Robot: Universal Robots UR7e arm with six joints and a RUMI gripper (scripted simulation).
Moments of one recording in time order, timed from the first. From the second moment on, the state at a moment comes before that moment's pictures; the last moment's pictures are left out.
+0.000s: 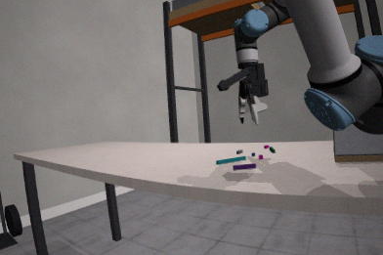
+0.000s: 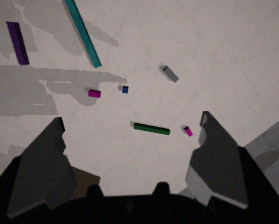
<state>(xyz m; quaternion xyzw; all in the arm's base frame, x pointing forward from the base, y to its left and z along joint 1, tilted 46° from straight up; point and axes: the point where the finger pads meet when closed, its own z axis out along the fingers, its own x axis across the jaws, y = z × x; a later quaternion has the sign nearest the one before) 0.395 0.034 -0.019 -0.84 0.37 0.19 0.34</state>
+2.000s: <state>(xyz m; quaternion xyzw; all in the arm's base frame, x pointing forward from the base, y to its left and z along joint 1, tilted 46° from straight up) 0.451 0.024 -0.063 -0.92 0.01 0.04 0.39</state>
